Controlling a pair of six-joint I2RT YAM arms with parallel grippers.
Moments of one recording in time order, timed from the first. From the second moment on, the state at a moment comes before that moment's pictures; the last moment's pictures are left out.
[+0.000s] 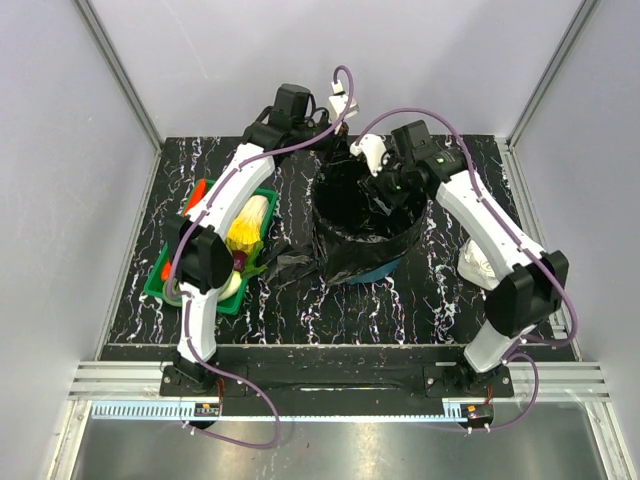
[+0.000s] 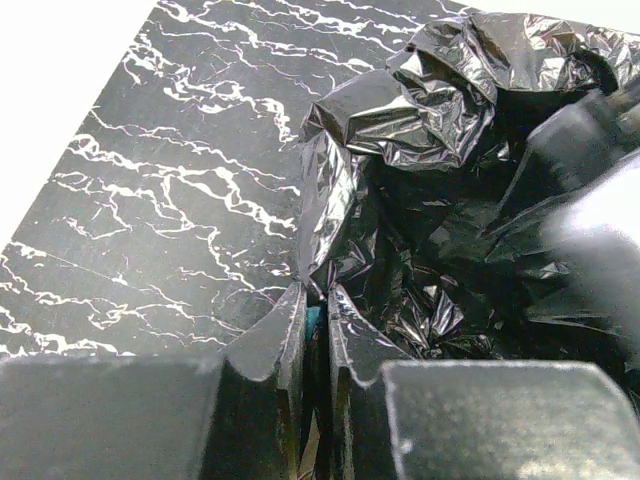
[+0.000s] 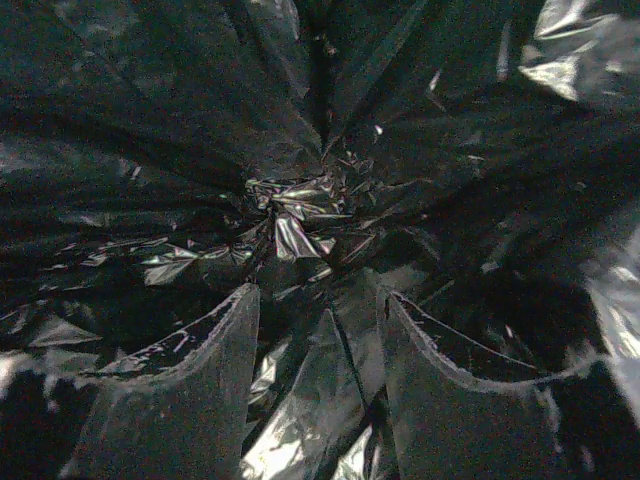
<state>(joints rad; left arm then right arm) -0.47 2.09 2.18 -0.60 0.72 0.30 0.44 1.65 1.68 -0.88 -0.28 -0.45</state>
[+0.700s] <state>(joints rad) -0.47 2.08 2.17 -0.60 0.71 0.31 0.44 1.77 1.63 -1.04 -0.27 -0.78</state>
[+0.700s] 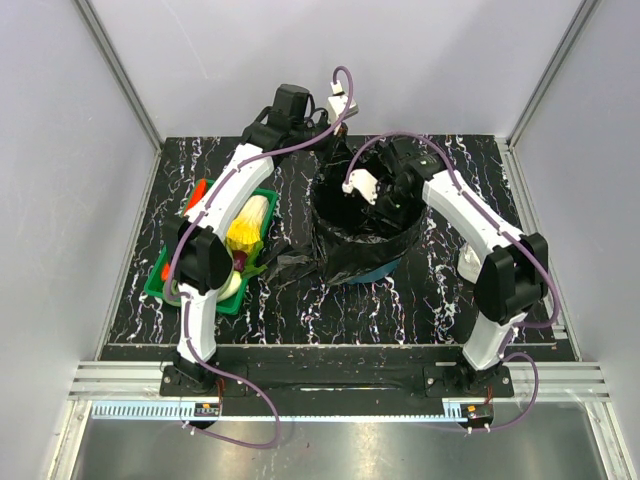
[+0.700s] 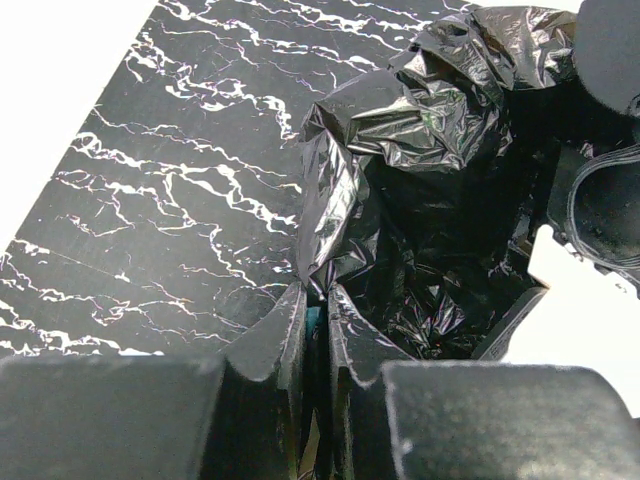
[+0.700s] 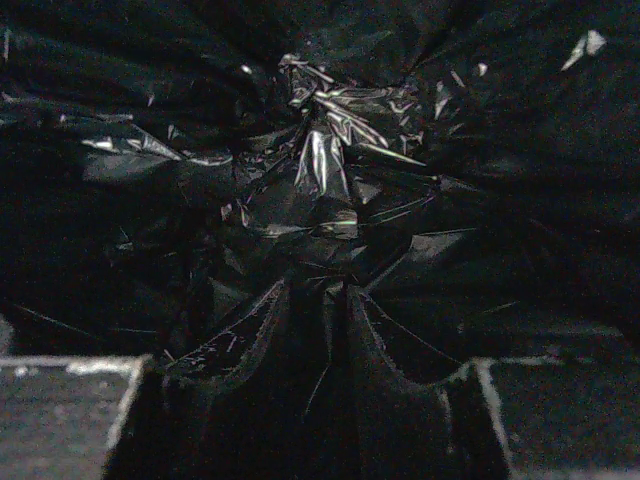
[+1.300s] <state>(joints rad) -0.48 2.09 2.20 -0.63 0.70 0.33 0.51 1.90 1.59 -1.11 -0.13 -1.04</state>
